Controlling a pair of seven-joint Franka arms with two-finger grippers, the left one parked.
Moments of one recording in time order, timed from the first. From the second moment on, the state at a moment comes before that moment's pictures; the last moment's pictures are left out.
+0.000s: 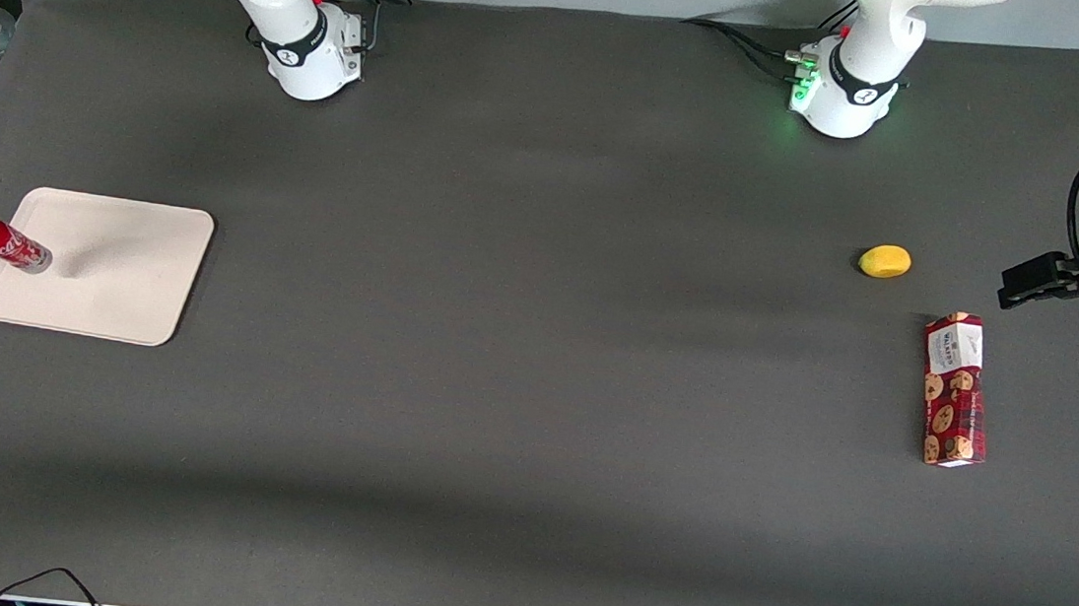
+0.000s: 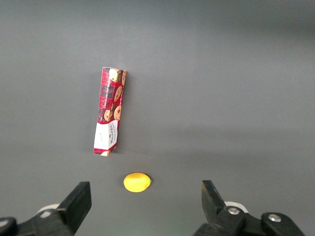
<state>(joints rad) 0.02 0.11 -0.72 -2.07 0.34 2.24 -1.65</state>
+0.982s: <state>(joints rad) -0.06 0.23 -0.77 -2.07 0.53 2.26 -1.93</state>
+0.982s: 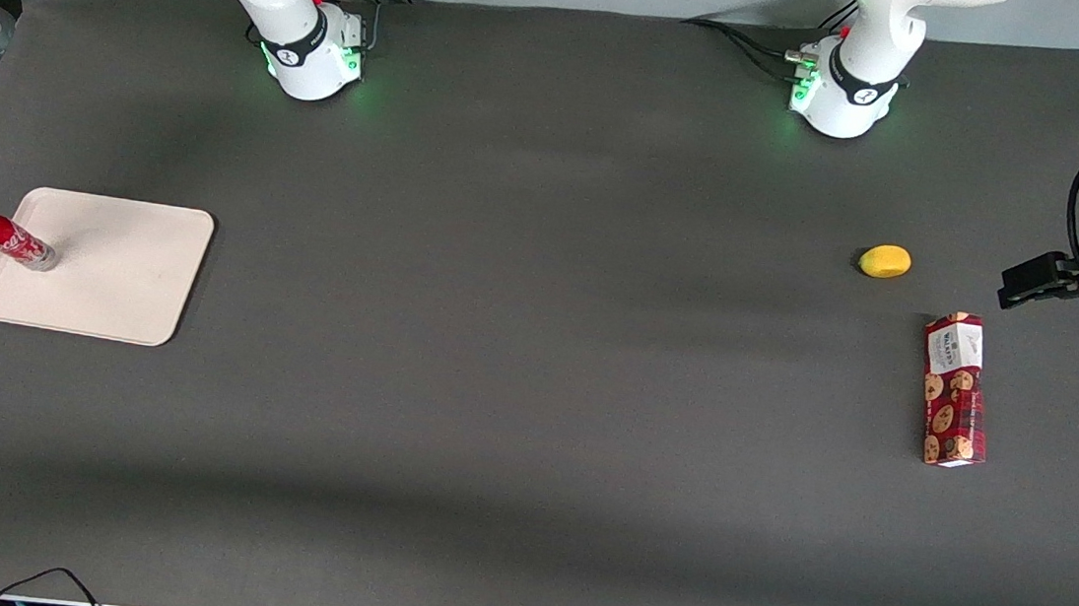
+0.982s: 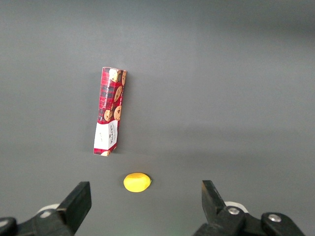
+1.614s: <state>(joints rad) -0.04 0.26 -0.76 -2.04 0.48 2.24 -1.88</state>
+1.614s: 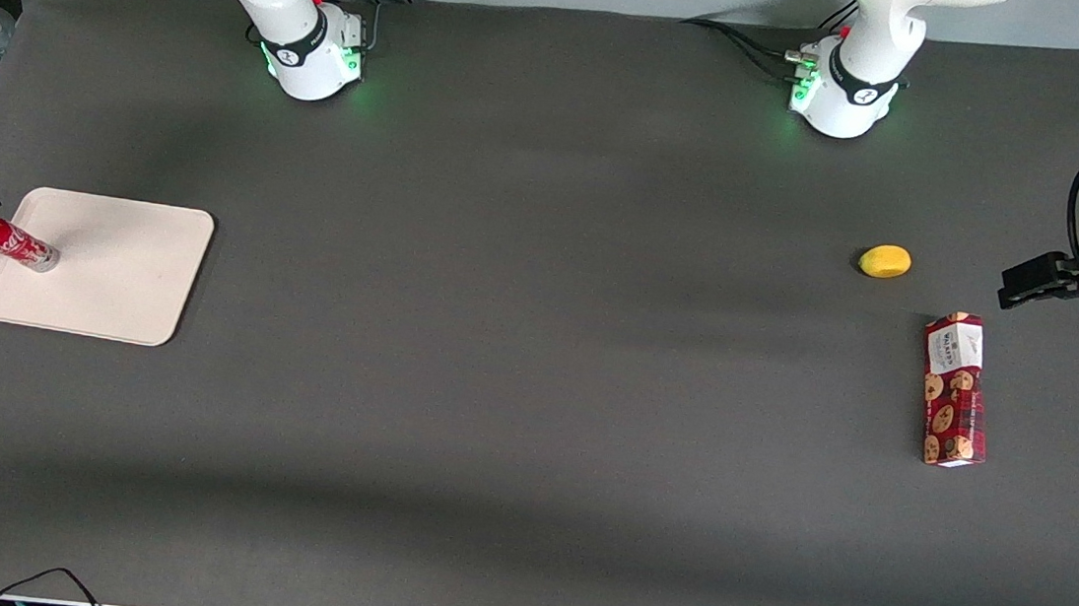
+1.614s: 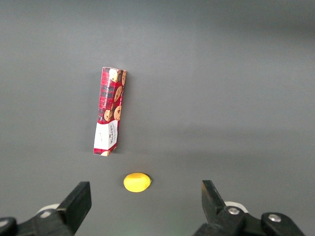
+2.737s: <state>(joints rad) -0.03 -0.17 0.08 -1.73 0.00 1.56 -0.18</state>
